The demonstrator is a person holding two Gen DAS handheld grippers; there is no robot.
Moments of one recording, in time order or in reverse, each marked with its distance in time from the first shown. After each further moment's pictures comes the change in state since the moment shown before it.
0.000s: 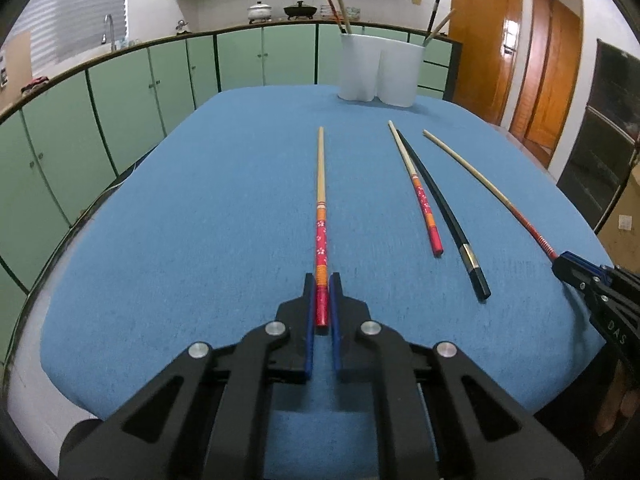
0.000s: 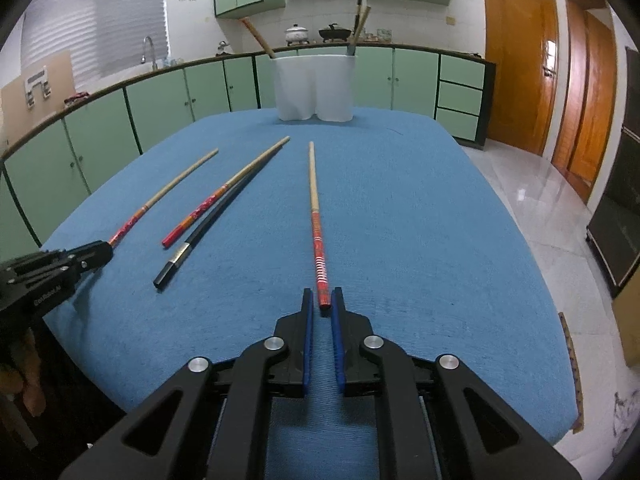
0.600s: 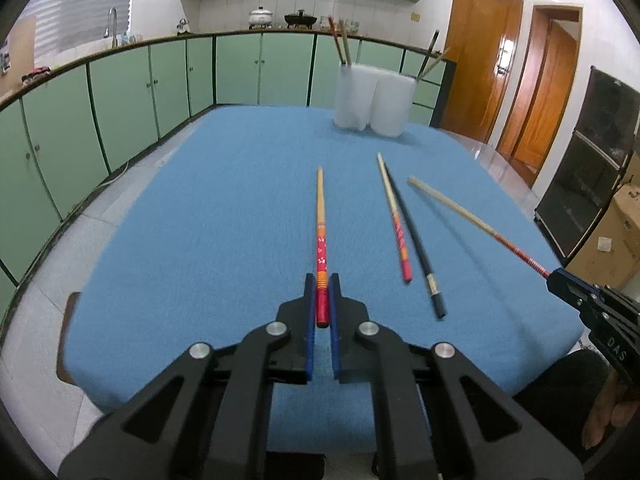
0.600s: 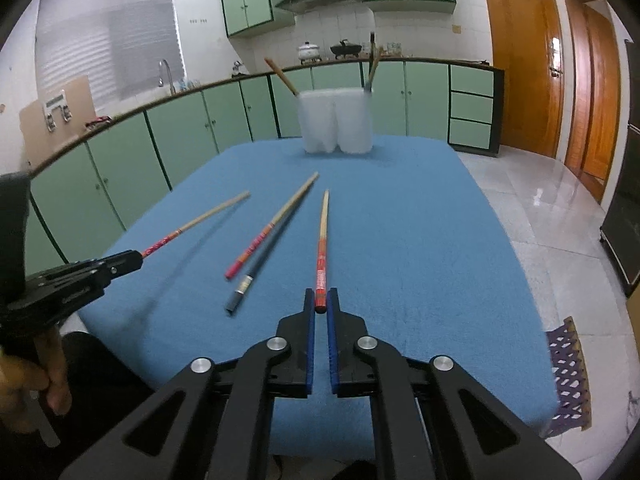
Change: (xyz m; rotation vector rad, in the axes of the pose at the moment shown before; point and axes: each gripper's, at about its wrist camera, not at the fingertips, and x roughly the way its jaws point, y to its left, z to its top) left arm -0.059 0.018 0.023 -0.053 -0.032 -0.072; right arm -0.065 0.007 0.021 0.034 -0.056 0.089
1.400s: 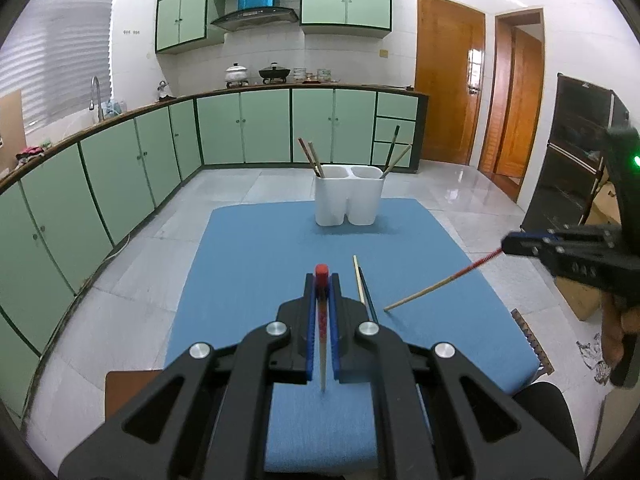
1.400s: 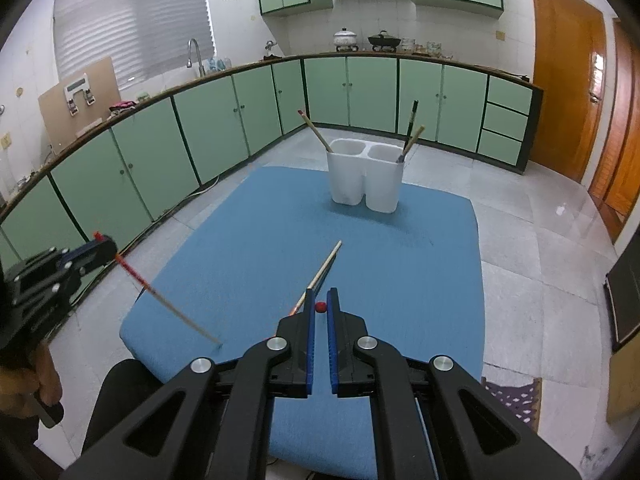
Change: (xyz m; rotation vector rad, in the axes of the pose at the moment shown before) left arm -0.097 -0.027 0.099 0.133 -0.139 -0.013; right arm -0.024 0.013 0.155 -0.119 0.125 0.069
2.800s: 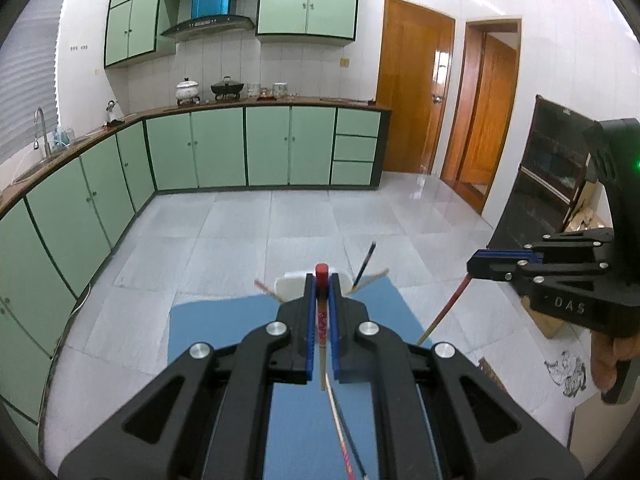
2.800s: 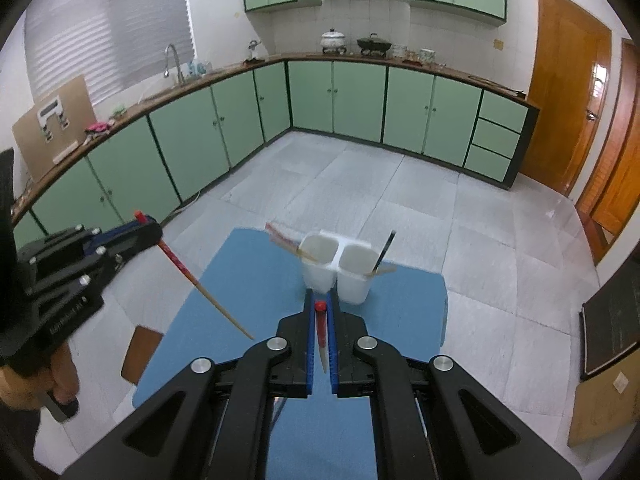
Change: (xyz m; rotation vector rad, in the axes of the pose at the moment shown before) left arm 0.070 -0.005 0.233 0.045 0.006 -0.165; right arm -0.012 -0.024 0.221 0.008 0.048 -0.063
